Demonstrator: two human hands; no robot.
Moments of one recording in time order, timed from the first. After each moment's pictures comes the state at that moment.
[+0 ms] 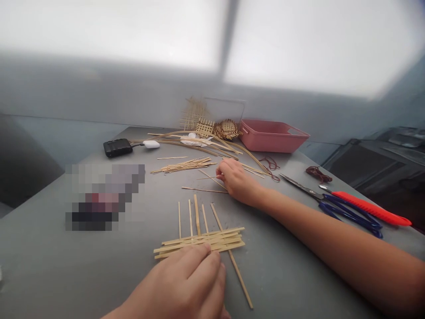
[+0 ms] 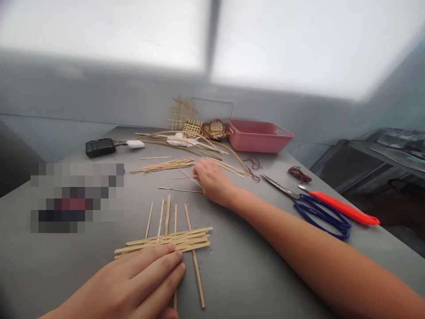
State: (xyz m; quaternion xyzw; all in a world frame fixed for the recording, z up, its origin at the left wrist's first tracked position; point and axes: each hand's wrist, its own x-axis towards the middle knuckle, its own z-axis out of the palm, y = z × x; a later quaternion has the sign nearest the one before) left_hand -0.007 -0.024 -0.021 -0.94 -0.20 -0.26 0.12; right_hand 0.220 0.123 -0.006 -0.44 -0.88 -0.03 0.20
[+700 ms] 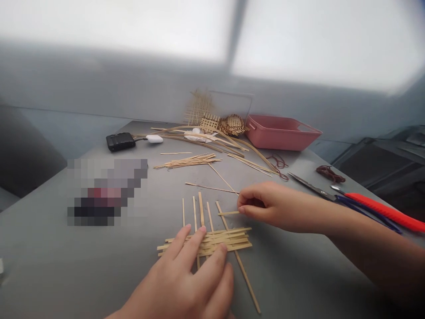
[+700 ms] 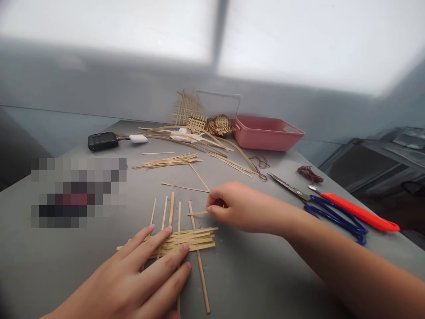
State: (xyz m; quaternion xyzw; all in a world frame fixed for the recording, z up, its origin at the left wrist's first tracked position) left_hand -0.006 -0.021 -0.027 -0.92 -0.23 -0.26 0.16; right_hand 0.226 0.054 0.053 -0.53 -0.81 0.25 -0.01
